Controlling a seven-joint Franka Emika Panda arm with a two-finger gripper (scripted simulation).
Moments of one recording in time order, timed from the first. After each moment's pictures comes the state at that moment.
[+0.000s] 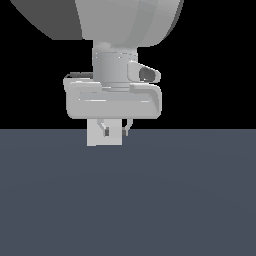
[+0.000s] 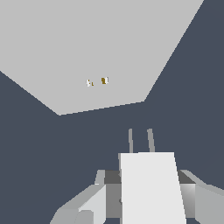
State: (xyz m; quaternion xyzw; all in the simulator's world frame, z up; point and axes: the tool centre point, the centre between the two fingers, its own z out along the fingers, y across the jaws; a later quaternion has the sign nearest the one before) arm 0.006 0.030 0.090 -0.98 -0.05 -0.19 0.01
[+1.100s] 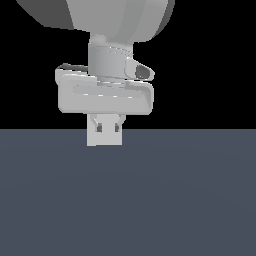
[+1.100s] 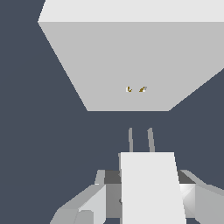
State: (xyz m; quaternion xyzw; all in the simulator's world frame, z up) arm 0.006 0.048 0.100 -0.97 -0.13 -0.18 0.02
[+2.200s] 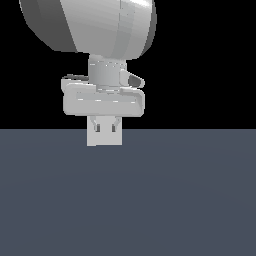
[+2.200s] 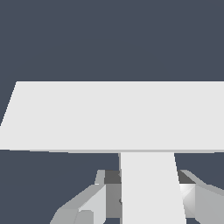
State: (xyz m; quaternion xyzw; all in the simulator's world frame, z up) arm 0.053 0.062 0.100 -0.97 -0.13 -0.18 0.03
